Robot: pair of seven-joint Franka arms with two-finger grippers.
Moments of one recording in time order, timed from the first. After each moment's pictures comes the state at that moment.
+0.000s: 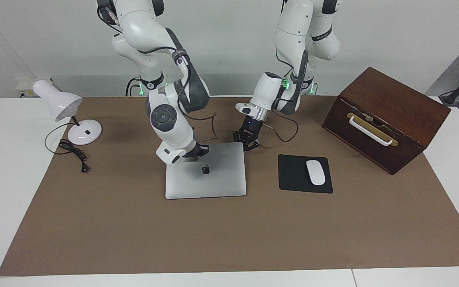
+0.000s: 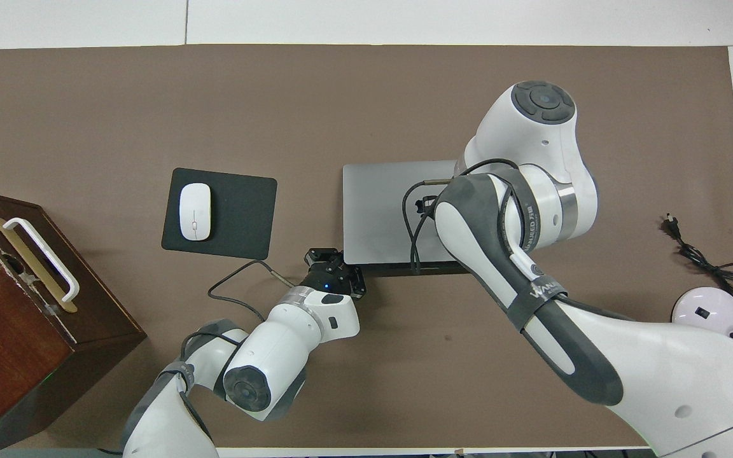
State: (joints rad) left arm -0.83 0.29 0.07 -2.49 -0.14 3.53 0.14; right arm 0.33 0.39 0.01 -1.65 0.22 1.86 0.27
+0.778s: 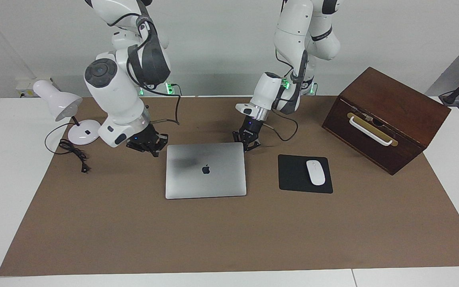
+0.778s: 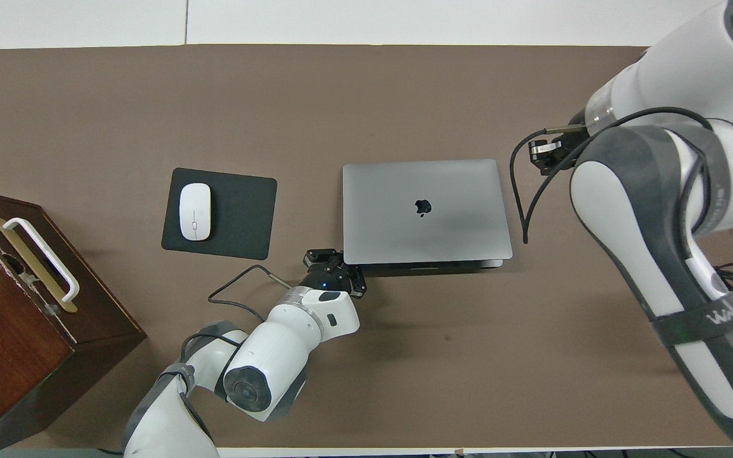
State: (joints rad) left arm -0.83 0.29 0.07 -2.49 -0.16 3.53 0.06; right arm 0.16 0.22 0.00 -1.58 0.08 1.79 0.11
